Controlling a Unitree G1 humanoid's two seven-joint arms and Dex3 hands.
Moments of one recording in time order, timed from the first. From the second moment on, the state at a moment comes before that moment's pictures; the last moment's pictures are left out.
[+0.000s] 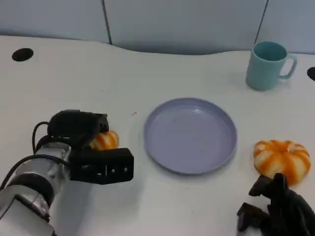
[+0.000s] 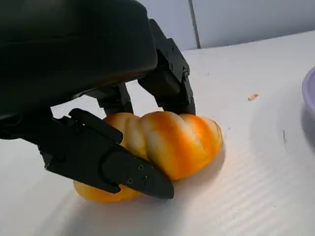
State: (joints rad) left arm -0.84 0.20 -0.58 1.34 0.76 -0.23 0.39; right arm 0.12 0.05 -0.16 0.10 0.45 0.31 0.38
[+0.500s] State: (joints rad) left arm -0.86 0.21 -0.50 1.34 0.72 -0.36 0.47; right arm 0.09 0.05 -0.16 0.13 0.45 0.30 0.37
